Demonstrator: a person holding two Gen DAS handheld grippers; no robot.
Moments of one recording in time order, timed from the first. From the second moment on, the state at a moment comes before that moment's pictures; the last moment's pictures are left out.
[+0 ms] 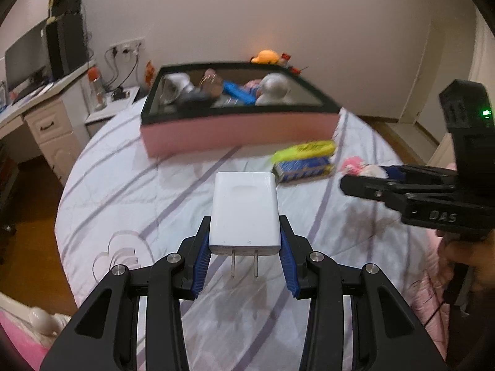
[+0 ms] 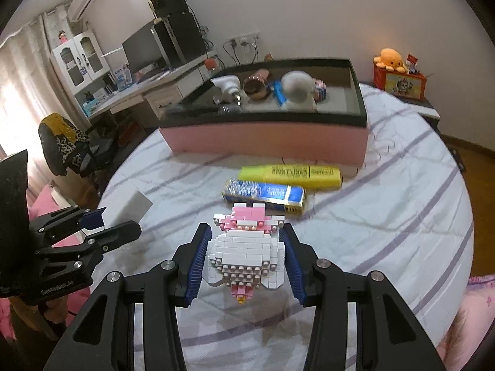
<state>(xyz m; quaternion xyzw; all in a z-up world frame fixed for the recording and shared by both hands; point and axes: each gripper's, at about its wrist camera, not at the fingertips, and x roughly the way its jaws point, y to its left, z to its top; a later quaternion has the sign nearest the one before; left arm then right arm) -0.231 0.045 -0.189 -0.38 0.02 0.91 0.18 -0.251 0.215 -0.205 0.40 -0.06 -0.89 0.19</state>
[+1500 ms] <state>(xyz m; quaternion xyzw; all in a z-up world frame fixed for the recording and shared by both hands) -0.458 0.096 -0.187 -0.45 0.10 0.86 0.20 -0.454 0.216 -0.201 0.43 0.12 -0.89 0.11</state>
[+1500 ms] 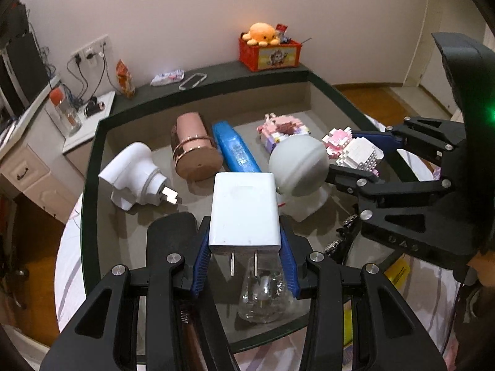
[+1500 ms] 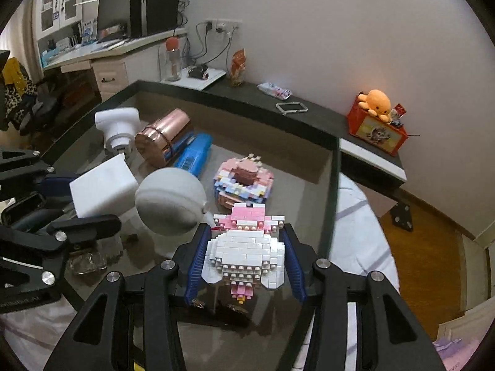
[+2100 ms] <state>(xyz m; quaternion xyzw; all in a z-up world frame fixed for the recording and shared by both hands) -0.440 0.087 -0.167 -0.43 0.08 0.88 0.19 -0.433 0.212 -0.190 0.42 0.10 -0.89 0.12</state>
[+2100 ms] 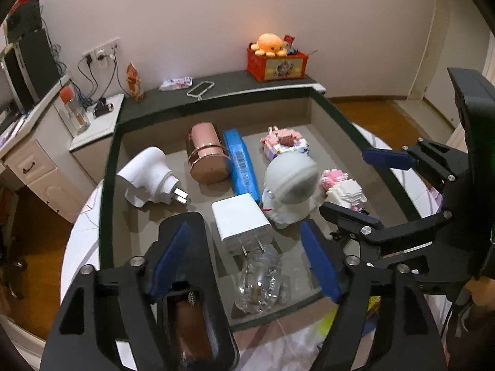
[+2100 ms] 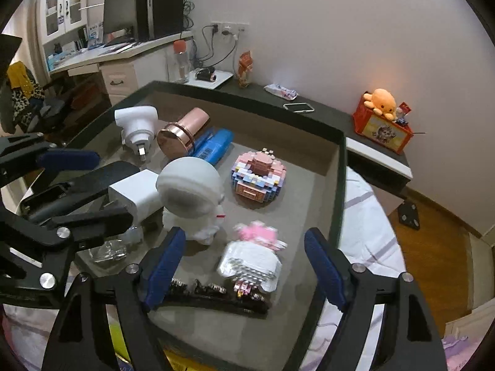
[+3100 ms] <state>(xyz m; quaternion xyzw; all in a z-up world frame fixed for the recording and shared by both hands) -0.235 0.078 -0.115 -0.34 0.12 0.91 0.18 -0.248 0.235 -0.142 0.37 0.04 -0.92 0.12</state>
